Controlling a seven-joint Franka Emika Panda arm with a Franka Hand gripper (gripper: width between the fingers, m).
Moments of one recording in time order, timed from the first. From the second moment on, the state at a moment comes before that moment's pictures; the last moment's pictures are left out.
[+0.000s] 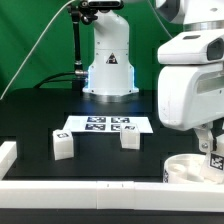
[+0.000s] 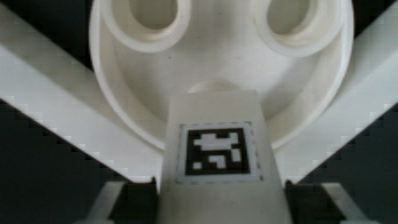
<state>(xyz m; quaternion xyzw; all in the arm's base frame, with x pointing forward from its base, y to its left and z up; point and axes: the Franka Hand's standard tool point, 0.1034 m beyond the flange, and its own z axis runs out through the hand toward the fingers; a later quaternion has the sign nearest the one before) 0.651 0.110 0.075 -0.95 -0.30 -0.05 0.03</state>
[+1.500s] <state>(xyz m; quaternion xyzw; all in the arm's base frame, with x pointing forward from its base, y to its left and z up) 0.656 0.088 0.076 -0.99 0.11 -0.08 0.05</state>
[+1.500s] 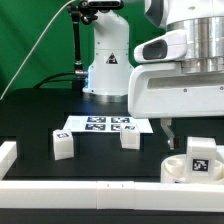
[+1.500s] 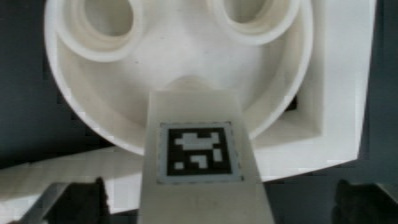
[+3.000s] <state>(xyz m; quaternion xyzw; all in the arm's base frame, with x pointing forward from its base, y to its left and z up) 0.566 0.032 0.063 -0.99 0.10 -0.04 0.03</state>
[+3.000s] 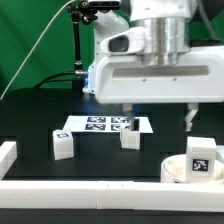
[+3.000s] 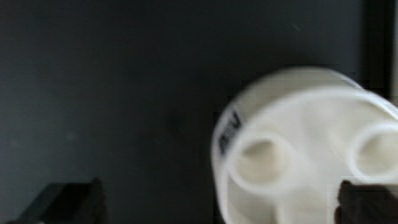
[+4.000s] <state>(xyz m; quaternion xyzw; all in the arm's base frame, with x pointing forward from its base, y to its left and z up) 0.516 0.001 0.030 -0.99 0.13 0.00 0.02</state>
